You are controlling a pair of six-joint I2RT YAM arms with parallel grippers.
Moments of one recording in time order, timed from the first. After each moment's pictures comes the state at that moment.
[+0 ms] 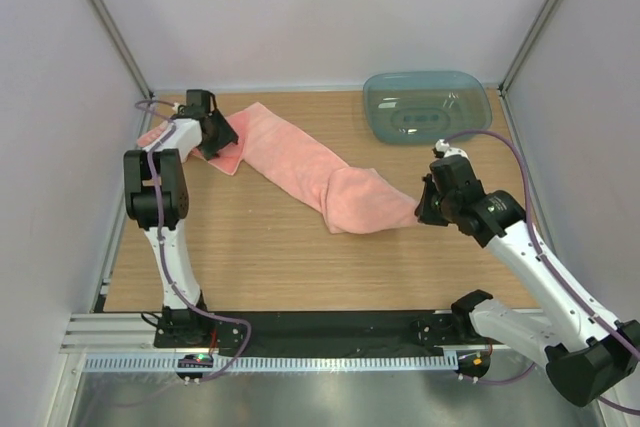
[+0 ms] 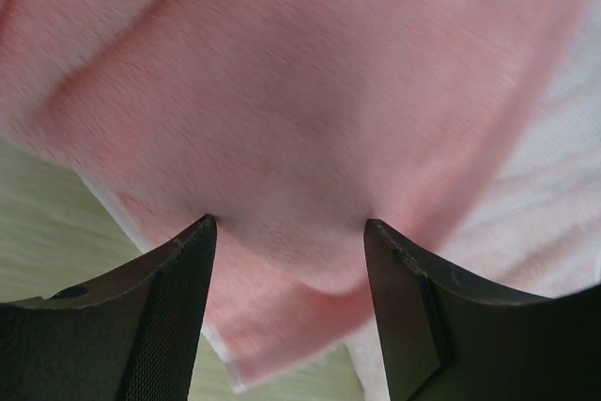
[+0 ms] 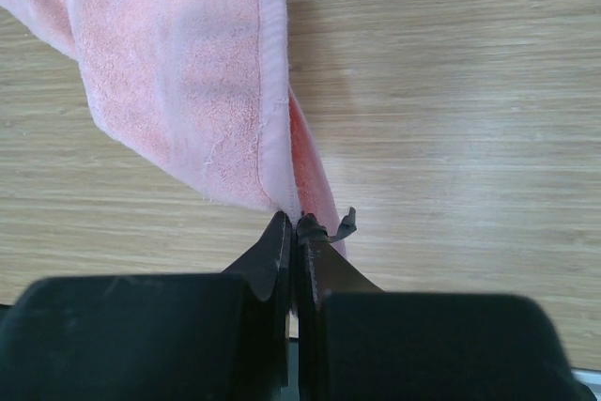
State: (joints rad) left arm -0.01 2.08 1.59 -0.46 -0.01 -0.62; right arm 0.47 0.96 0.96 -0.88 0.16 0.51
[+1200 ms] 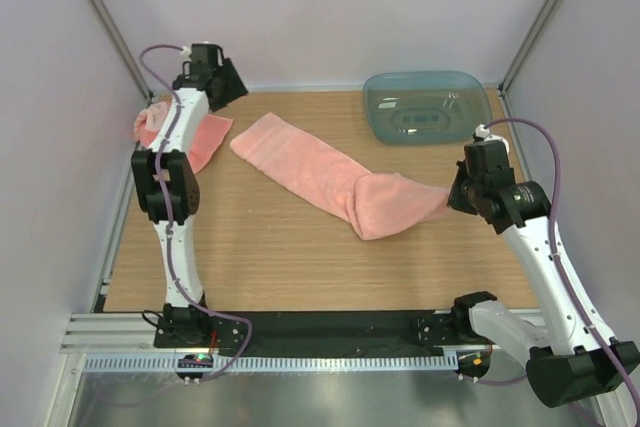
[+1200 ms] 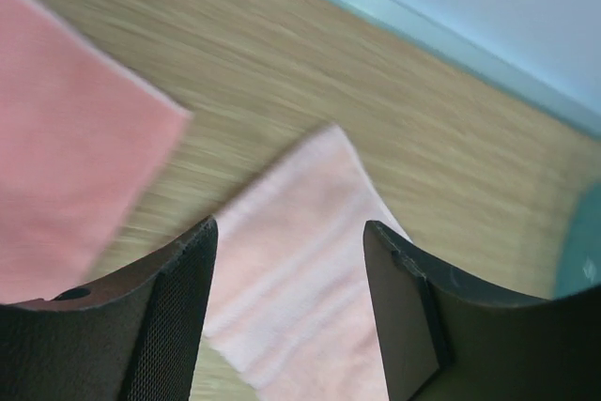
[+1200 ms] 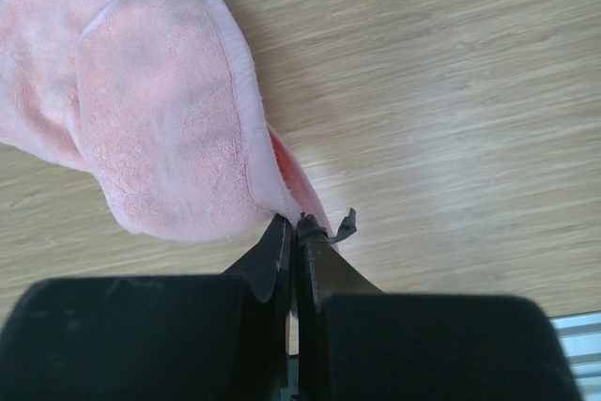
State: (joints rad) left arm -0.02 2.21 2.11 -0.61 -0.06 -0.52; right arm 0.22 0.97 1.08 -0.98 0.21 0.44
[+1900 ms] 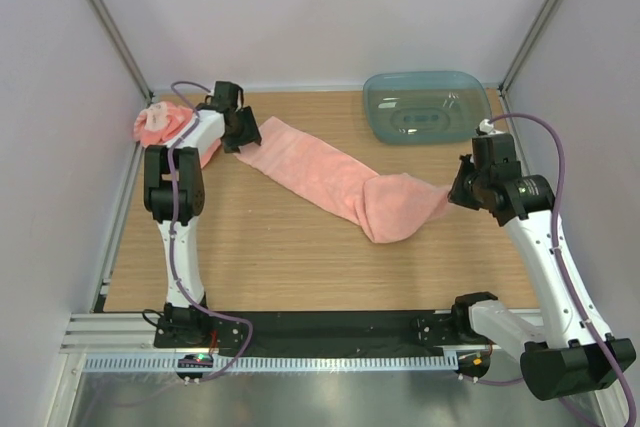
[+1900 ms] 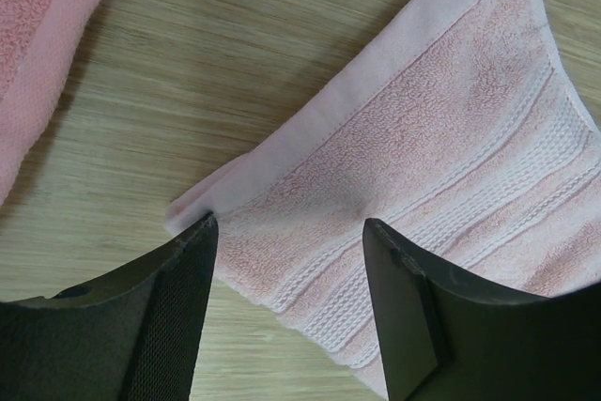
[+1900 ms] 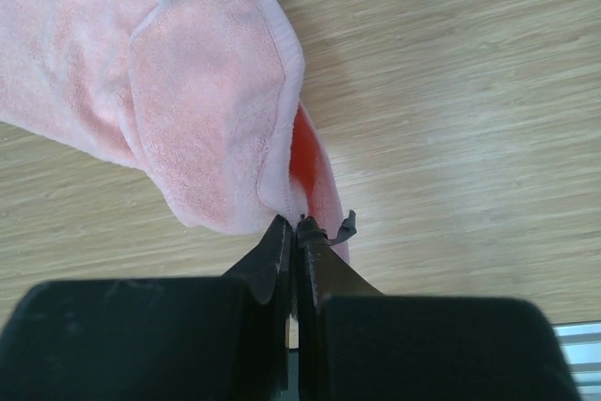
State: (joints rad) left arm -0.11 2.21 1.77 -0.58 0.04 -0.44; right arm 0.15 1.00 1.13 -1.00 0.12 0.41
